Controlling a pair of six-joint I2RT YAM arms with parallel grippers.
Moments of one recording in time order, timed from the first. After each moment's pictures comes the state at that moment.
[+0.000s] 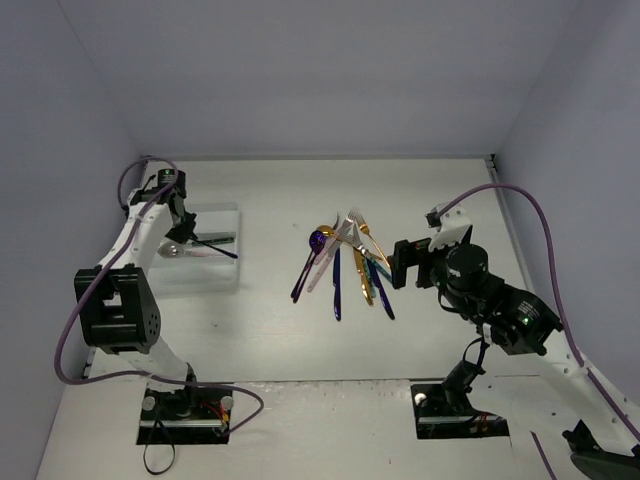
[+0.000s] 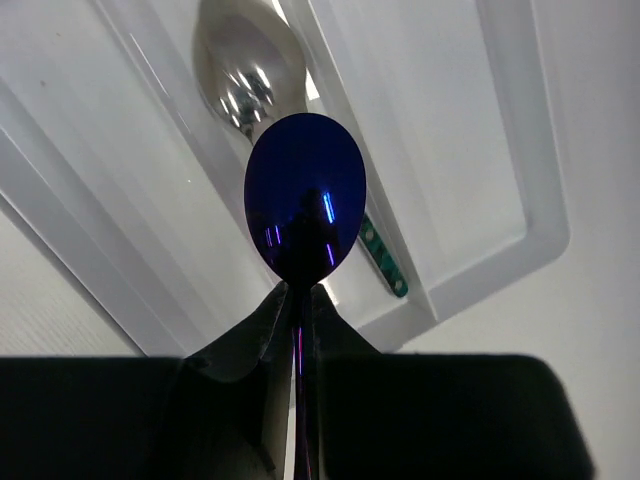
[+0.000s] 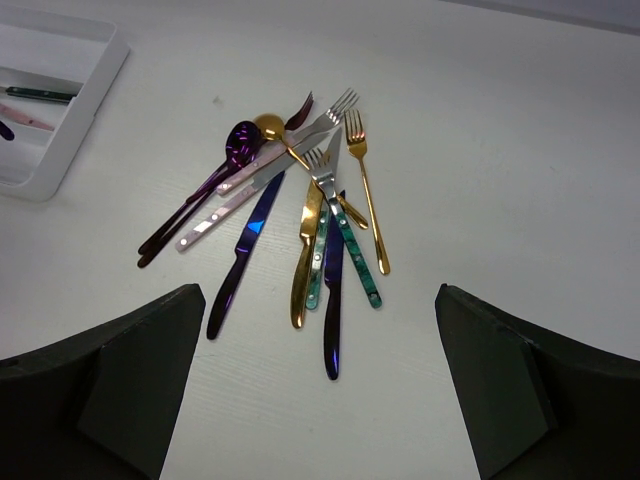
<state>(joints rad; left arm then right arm) 0.01 1.64 1.35 -0.85 -0.32 -1.12 0.78 0.75 1.01 -0.66 0.40 0.23</state>
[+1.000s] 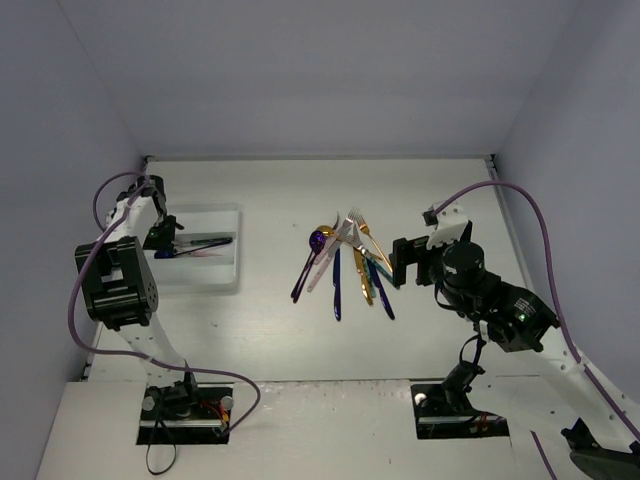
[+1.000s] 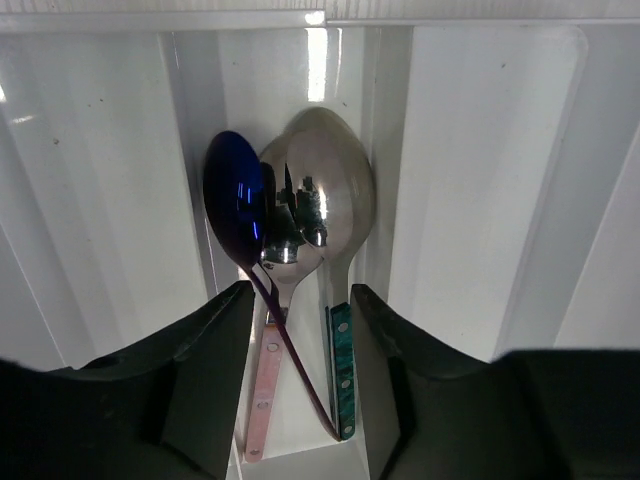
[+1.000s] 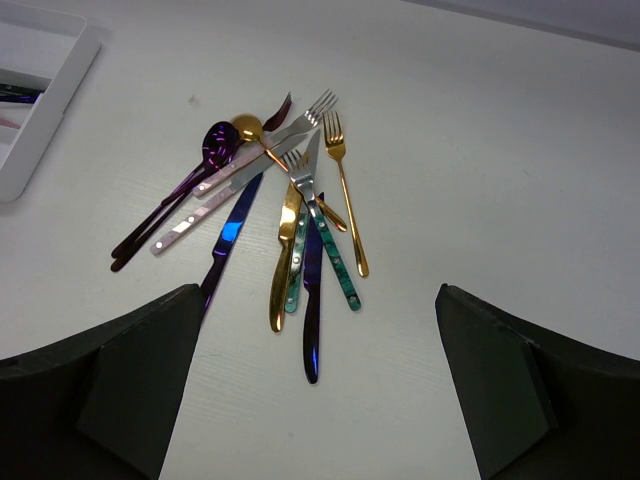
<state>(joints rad) 0.20 1.84 1.40 -0.83 -0.30 -1.42 0.78 0.77 1.02 -0.66 0.44 0.19</state>
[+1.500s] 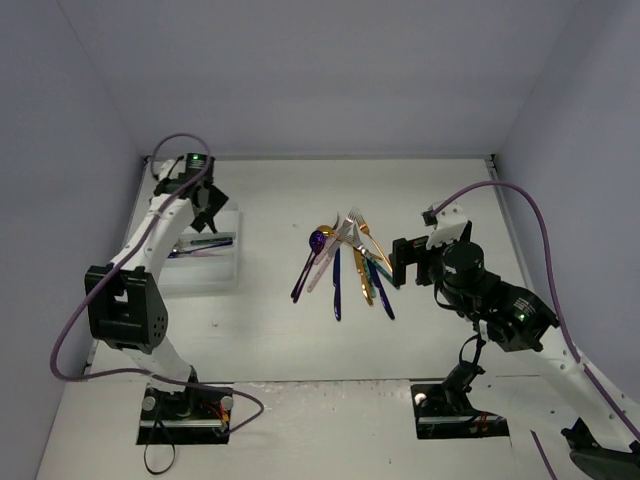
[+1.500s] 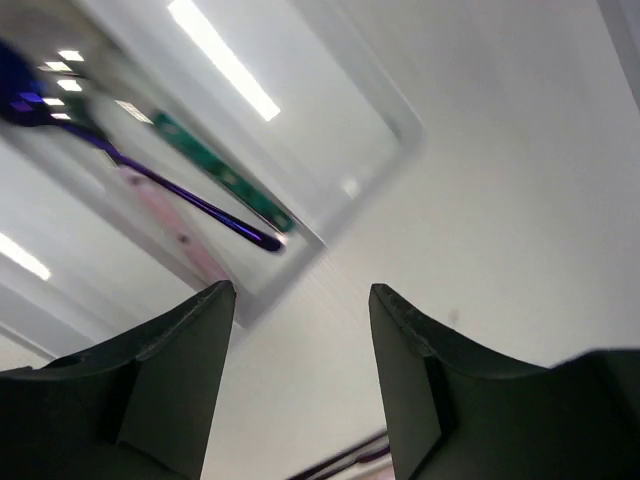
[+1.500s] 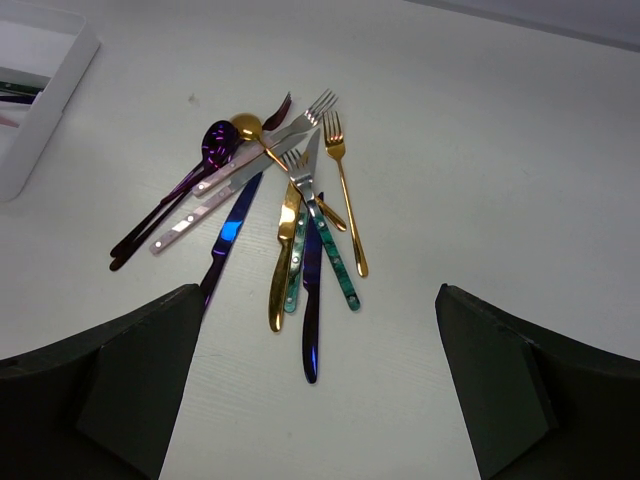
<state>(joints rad) -0.10 1.67 1.45 -0.79 -0.33 -1.05 0.78 0.77 1.02 -0.66 0.44 0.18</state>
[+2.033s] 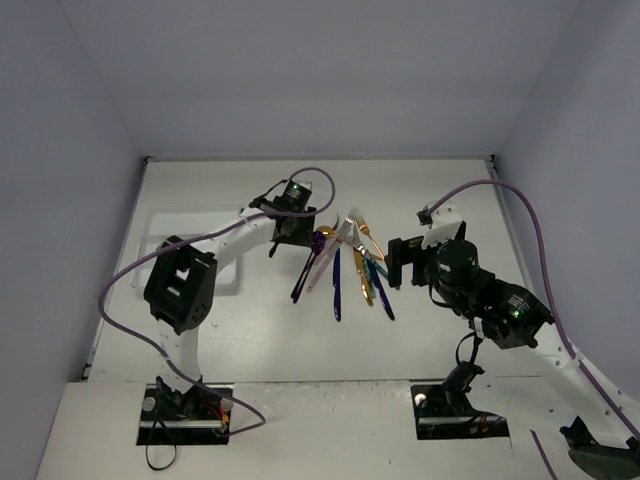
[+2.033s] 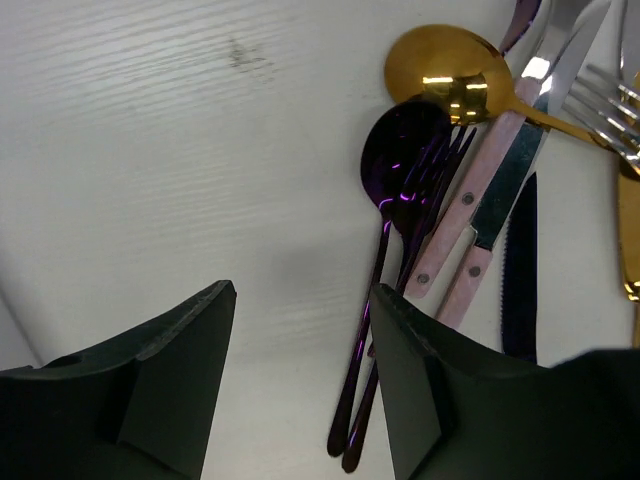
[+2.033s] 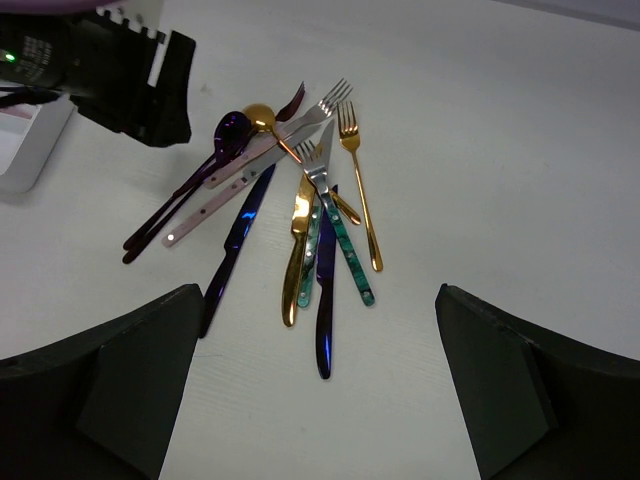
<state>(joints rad) -0.57 1.93 1.50 -0.56 -0.14 -0.35 0.78 0.79 1.02 -0.66 0.41 0.21</state>
